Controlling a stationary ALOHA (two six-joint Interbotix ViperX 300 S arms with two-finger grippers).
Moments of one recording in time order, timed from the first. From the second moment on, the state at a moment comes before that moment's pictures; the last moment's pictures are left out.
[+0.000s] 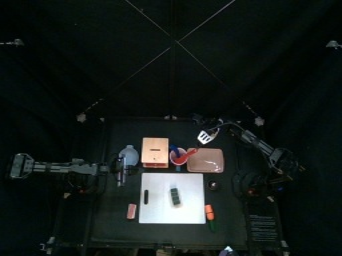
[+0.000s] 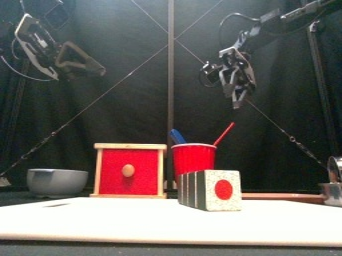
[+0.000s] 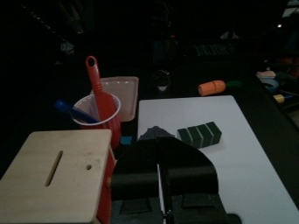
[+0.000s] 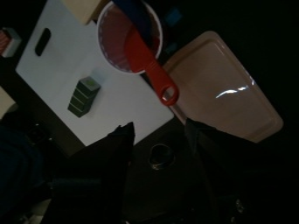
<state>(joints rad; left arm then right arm) 0.10 -0.72 1.15 0.09 -0.25 0.00 -0.75 -0.13 0.15 0.39 1.35 -0.03</state>
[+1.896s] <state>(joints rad) 0.21 -0.74 1.16 0.09 -0.25 0.00 -0.76 0.23 0.11 0.60 1.47 -0.31</state>
